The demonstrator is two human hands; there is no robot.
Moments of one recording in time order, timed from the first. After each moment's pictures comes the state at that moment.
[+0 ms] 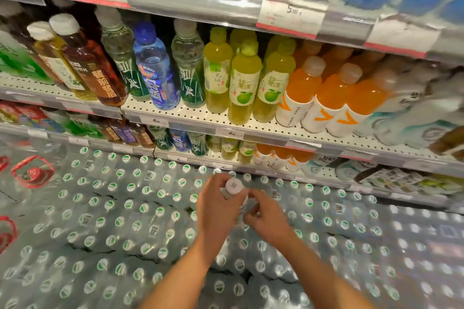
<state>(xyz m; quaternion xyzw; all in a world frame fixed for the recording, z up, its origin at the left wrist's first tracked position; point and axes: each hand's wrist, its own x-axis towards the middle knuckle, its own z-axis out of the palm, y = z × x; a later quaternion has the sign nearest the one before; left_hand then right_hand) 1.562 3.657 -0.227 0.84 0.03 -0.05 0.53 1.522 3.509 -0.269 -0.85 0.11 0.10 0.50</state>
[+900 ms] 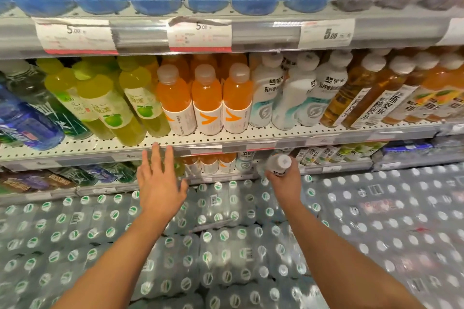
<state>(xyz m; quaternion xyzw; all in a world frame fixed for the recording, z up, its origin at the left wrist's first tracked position) 1.615 3.537 -0.219 0.98 -0.17 -0.03 0.09 1.500 3.250 -0.308 -0.74 0.39 -0.20 0.50</state>
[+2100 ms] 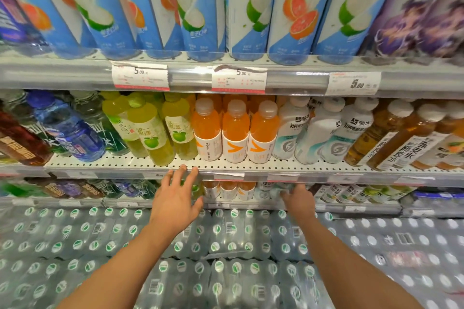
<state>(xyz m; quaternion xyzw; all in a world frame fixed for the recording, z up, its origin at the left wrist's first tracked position) 1.640 3.557 -0.201 0.97 -0.22 -0.05 0.04 1.553 3.230 -0.295 -0.85 0.41 0.02 0.33</state>
